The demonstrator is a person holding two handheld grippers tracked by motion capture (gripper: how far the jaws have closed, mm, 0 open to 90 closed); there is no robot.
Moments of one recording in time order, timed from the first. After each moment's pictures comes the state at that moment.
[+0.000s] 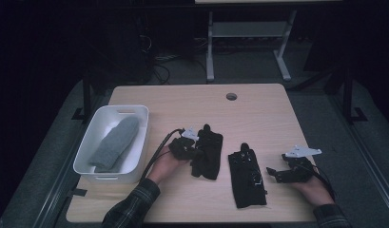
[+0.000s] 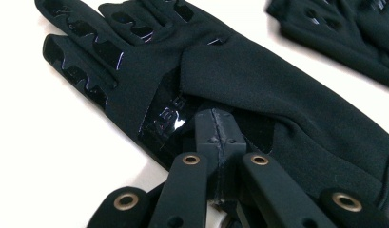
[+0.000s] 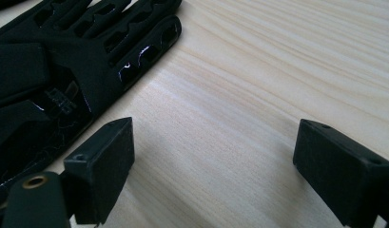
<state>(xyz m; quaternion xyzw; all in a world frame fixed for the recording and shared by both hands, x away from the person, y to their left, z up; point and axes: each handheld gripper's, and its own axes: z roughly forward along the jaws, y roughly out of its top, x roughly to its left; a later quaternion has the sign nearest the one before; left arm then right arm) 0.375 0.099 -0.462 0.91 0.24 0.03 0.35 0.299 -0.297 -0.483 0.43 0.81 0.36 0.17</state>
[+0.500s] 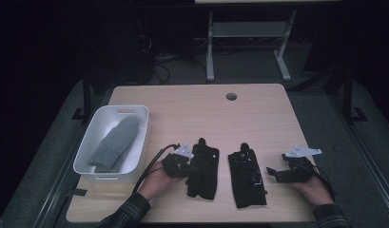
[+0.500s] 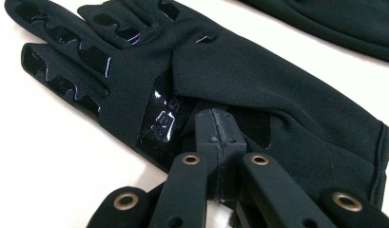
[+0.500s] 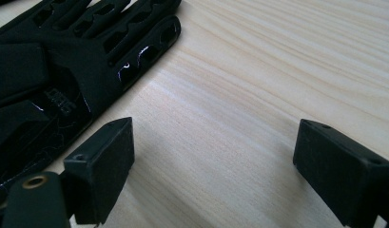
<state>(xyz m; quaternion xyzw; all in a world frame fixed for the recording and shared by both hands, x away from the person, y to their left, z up) 0.320 0.116 -0.460 0.91 0.21 0.00 0.35 0.299 -0.297 -0.483 0.43 0.81 0.36 0.17</state>
